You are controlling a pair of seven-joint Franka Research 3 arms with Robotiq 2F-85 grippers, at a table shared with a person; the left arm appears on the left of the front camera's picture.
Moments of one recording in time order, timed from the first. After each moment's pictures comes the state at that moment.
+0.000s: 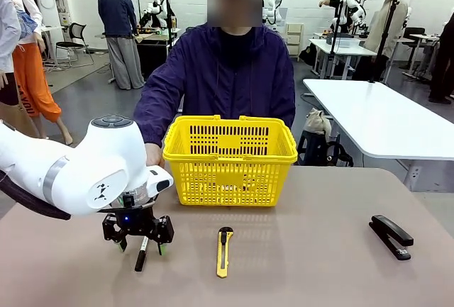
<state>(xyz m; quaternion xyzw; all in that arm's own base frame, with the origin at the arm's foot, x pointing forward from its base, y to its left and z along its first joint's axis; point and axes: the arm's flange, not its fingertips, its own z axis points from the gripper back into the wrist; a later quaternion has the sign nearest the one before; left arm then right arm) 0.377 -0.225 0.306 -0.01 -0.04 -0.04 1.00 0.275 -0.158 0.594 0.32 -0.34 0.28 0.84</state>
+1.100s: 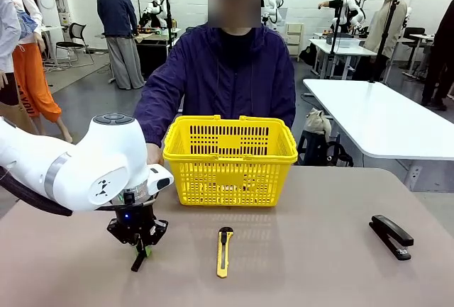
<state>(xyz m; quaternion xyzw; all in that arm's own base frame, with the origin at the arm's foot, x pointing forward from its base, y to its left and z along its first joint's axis) 0.380 -0.225 0.310 -0.01 -0.03 -0.04 1.00 0.275 -0.158 0.594 0.32 -0.34 0.28 0.84</state>
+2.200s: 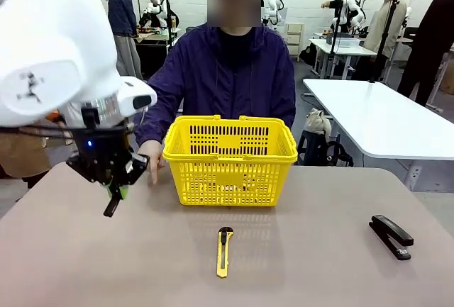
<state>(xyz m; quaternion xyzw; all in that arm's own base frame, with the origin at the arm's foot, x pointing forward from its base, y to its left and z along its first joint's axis) 0.293 -0.227 0.527 0.02 -0.11 -0.02 0.99 0.275 -0.158 0.594 0.32 -0.34 0.28 0.84</state>
